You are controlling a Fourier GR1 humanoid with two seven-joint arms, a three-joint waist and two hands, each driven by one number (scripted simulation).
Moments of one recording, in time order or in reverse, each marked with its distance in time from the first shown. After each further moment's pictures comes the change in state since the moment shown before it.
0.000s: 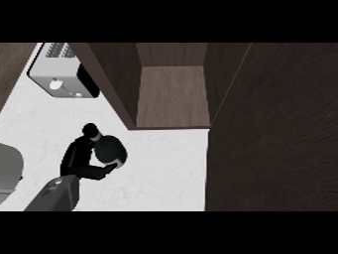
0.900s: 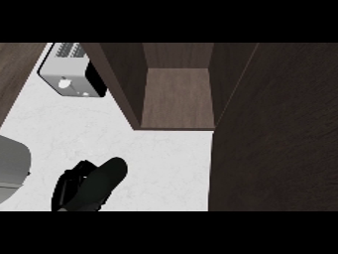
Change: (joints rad) left arm 0.381 -0.067 -0.090 -0.444 0.049 -0.038 -0.040; right arm 0.023 0.001 -0.022 -0.005 0.008 -0.005 -0.003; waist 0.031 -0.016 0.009
